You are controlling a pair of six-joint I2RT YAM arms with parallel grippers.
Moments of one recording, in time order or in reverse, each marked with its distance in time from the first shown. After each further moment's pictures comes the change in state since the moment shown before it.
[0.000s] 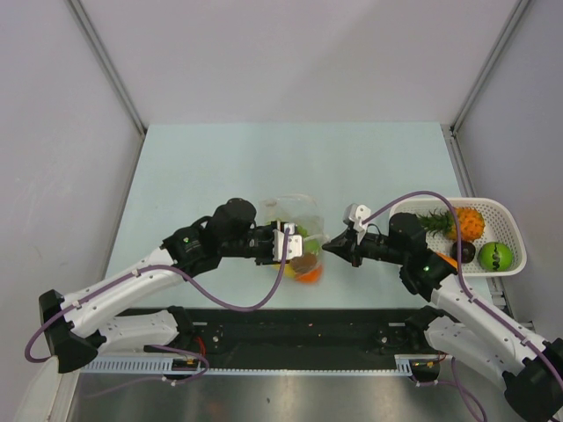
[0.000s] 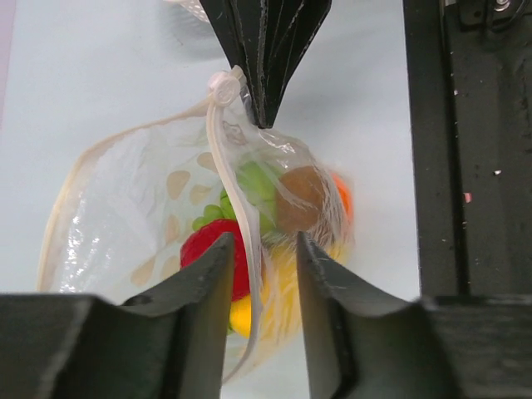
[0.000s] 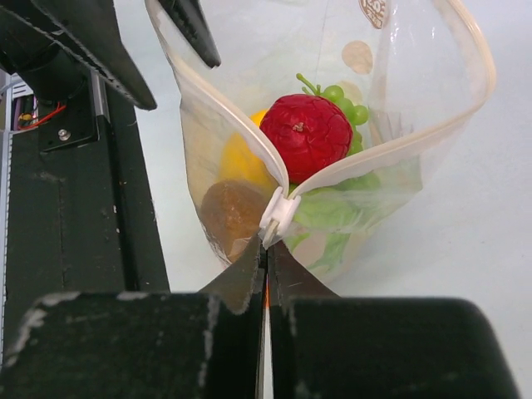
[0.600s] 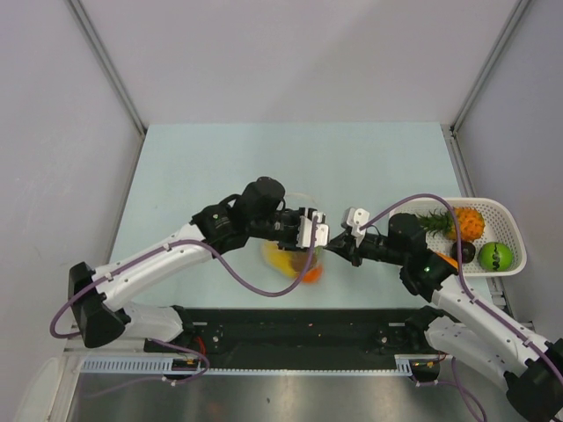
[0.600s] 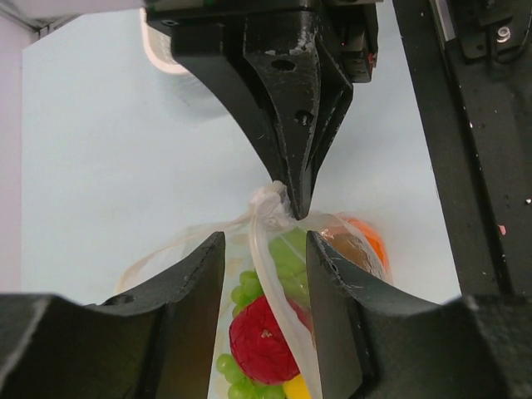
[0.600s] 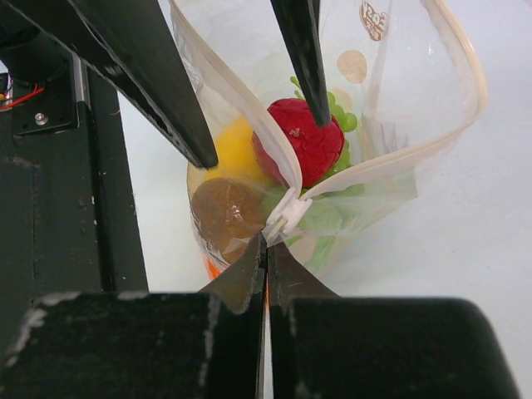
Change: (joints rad) left arm -0.009 0.235 0.229 -0.001 0.092 0.101; right arm 0.018 -0.008 0.010 -0.017 0.027 -0.089
